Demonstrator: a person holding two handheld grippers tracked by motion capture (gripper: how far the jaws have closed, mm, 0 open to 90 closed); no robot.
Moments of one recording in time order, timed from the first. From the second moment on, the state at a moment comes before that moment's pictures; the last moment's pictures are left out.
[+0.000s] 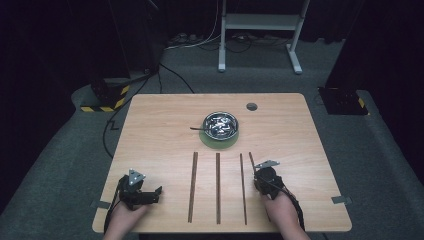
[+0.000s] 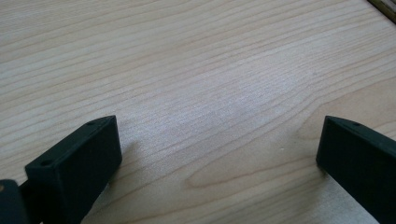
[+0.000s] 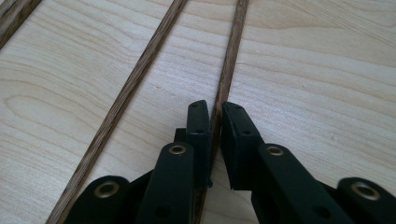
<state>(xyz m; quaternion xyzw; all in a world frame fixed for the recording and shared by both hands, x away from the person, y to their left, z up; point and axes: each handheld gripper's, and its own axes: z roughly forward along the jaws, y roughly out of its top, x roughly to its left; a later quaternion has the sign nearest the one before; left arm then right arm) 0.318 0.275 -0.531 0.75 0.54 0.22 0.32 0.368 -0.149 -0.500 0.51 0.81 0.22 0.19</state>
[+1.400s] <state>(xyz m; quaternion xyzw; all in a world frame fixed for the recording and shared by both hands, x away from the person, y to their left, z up) 0.318 0.275 -0.531 0.75 0.53 0.22 0.32 0.368 -0.147 -0.472 0.49 0.79 0.27 0.24</state>
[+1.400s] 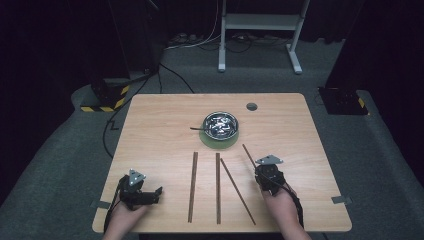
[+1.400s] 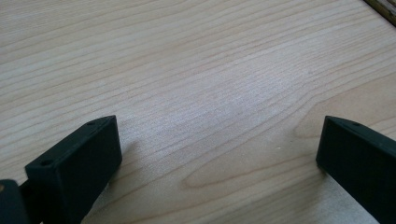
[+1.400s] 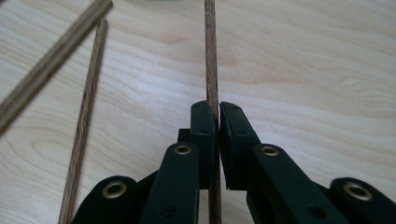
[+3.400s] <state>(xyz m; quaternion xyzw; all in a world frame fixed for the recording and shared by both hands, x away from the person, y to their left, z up) 0.318 0.275 -0.531 0.76 0.53 0.22 0.32 0.514 -0.036 -0.440 0.48 0.79 0.30 0.24</state>
